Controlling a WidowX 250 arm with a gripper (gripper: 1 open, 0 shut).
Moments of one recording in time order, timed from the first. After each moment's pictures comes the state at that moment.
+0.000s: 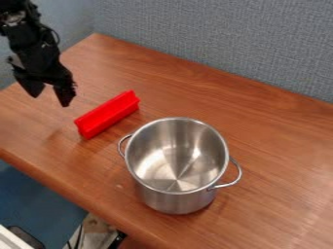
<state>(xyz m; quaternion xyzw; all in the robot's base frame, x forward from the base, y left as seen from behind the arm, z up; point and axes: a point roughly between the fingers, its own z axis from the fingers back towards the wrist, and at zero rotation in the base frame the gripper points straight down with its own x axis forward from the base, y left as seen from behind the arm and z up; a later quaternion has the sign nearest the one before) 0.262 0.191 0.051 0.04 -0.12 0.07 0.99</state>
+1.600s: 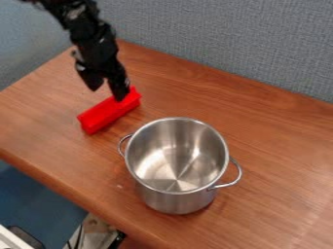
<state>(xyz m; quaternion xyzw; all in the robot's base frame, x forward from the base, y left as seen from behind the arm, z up) 0.322 0.131 0.051 -0.02 -0.10 -0.05 0.99</state>
